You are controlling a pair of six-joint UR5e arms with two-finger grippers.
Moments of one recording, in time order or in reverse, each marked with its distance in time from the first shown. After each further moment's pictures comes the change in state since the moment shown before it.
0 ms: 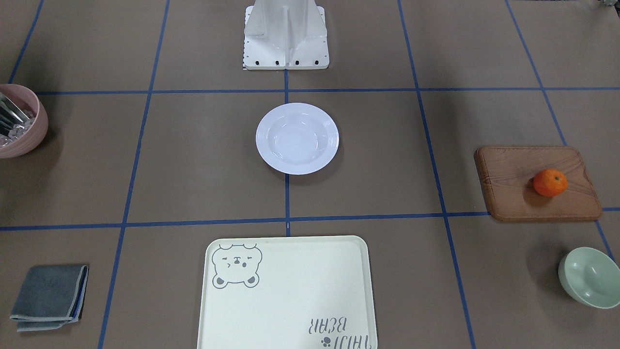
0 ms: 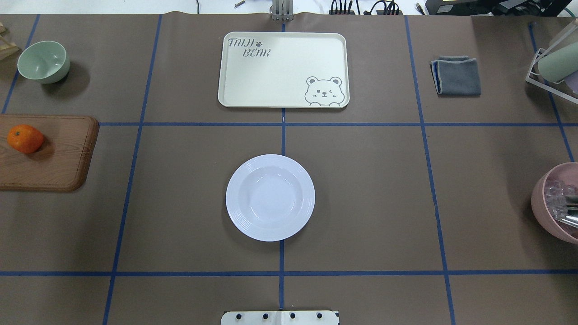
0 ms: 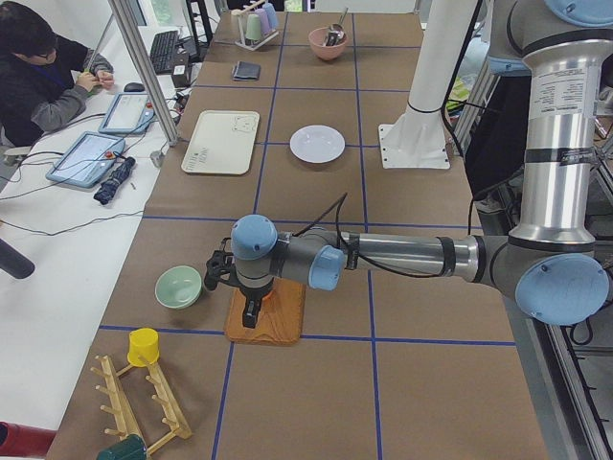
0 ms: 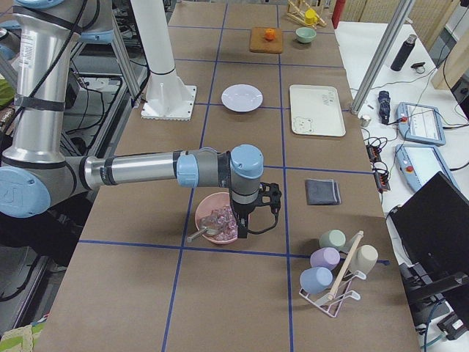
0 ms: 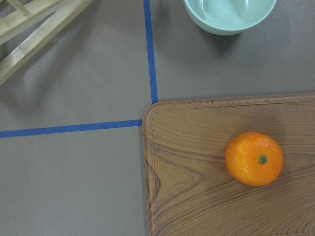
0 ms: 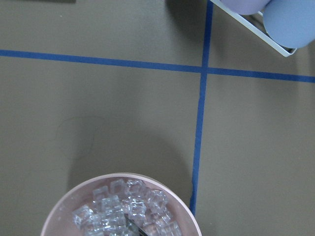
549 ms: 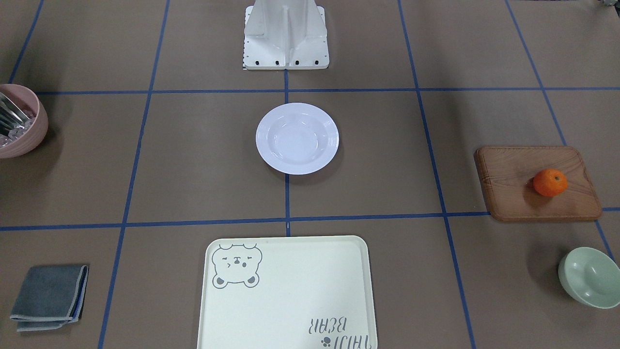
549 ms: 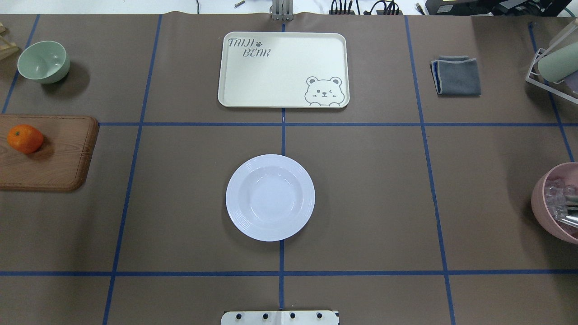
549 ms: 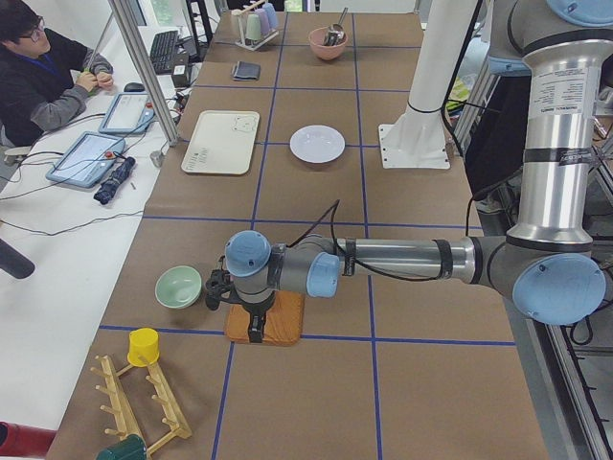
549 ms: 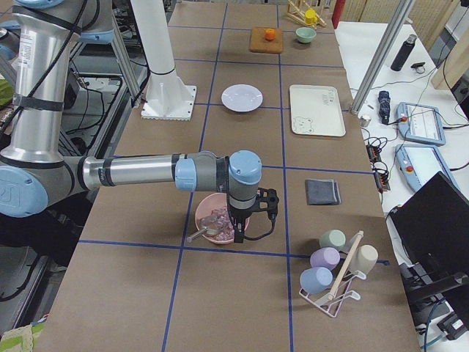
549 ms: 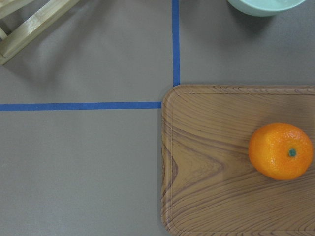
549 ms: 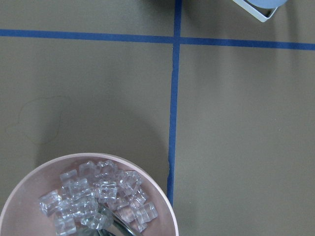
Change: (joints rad) left arm -0.006 -0.014 0.037 0.129 -0.002 0.002; right arm 0.002 -0.064 -0.028 -0.001 -0.049 0.001
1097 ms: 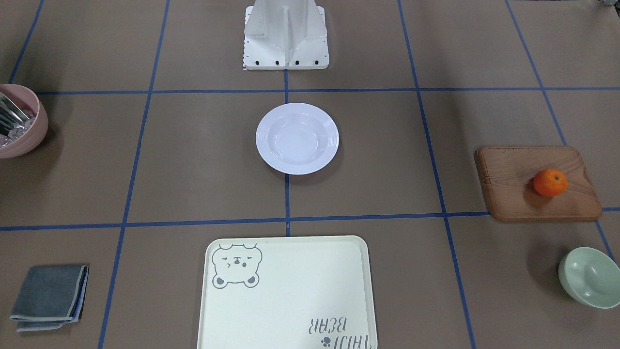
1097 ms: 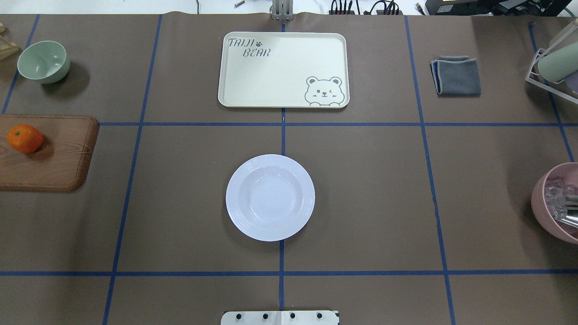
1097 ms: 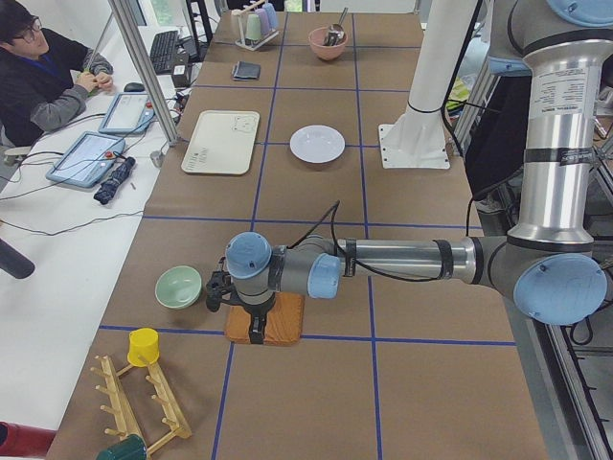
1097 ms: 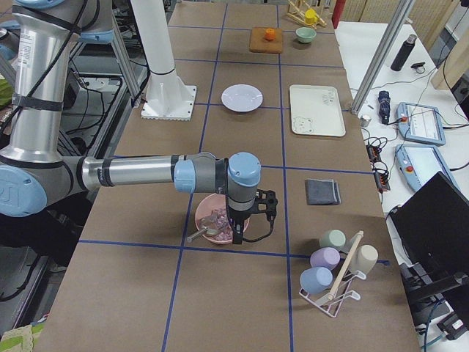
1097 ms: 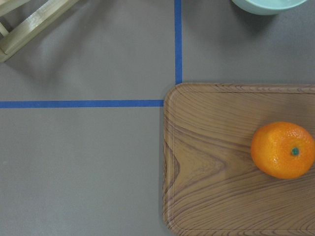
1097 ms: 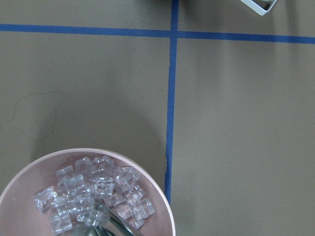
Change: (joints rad) left arm -0.006 0.002 0.024 0.003 -0.001 0.000; right arm 0.000 -0.009 -0.008 0.000 0.001 -0.005
